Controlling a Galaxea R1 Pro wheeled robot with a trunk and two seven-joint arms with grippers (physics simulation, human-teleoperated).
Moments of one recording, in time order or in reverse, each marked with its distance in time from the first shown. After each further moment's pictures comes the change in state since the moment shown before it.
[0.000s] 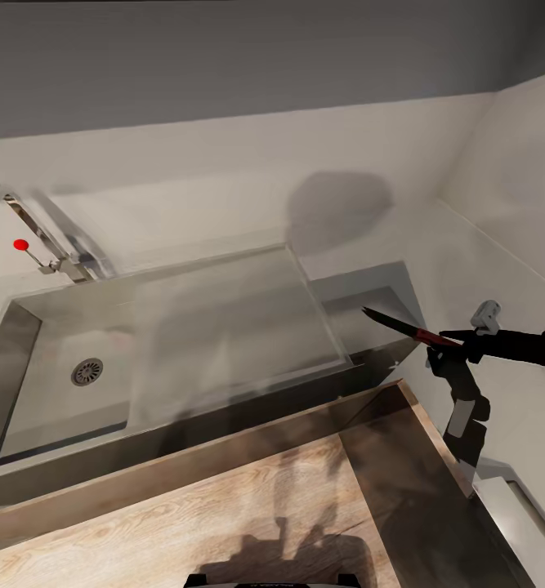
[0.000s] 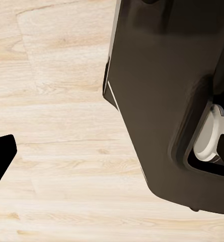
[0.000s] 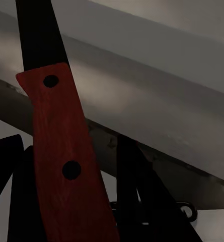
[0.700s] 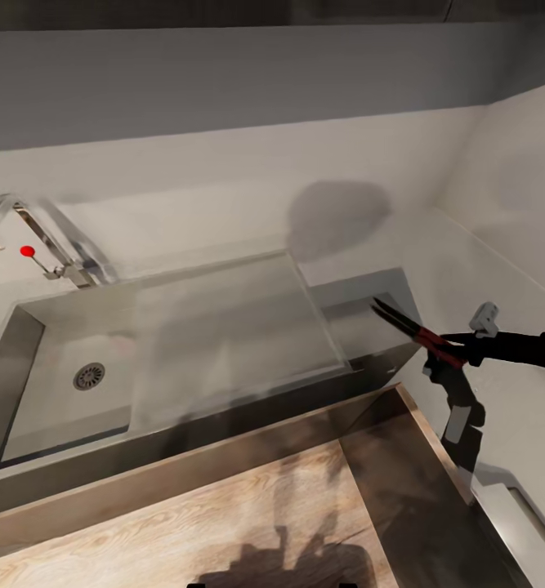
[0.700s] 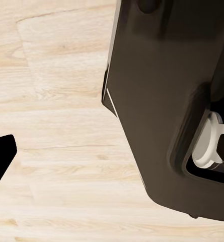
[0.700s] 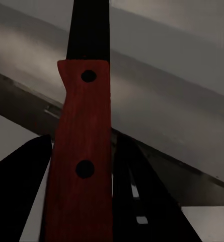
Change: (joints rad) left arm 0.000 0.000 0.000 0.003 0.000 0.000 0.000; right arm 0.001 -0.001 0.007 0.001 0.039 -0.006 -0.003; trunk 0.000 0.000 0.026
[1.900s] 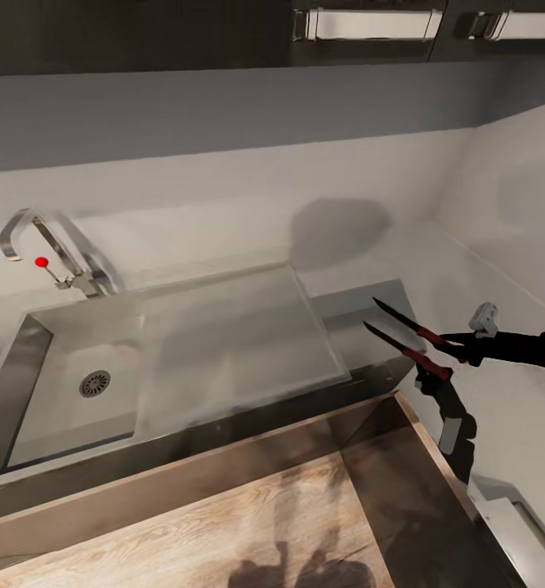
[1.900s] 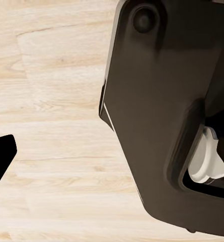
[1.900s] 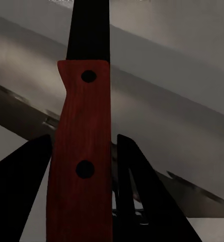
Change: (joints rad) left arm 0.000 0.000 0.000 -0.001 0.000 0.000 0.000; right arm 0.000 0.001 0.000 -0.001 -0.007 0.003 0.006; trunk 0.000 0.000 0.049
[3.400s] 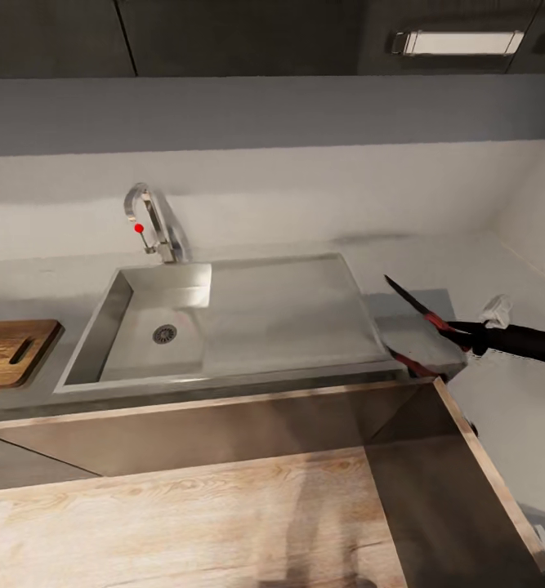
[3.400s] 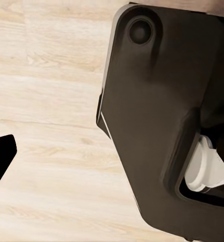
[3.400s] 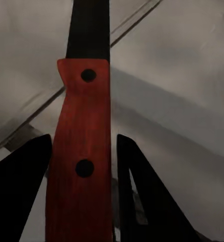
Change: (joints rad) left arm 0.001 0.000 0.000 -0.008 0.000 -0.001 -0.002; right arm 0.001 -0.003 -0.086 0.002 -0.091 -0.004 -0.003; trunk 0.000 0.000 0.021
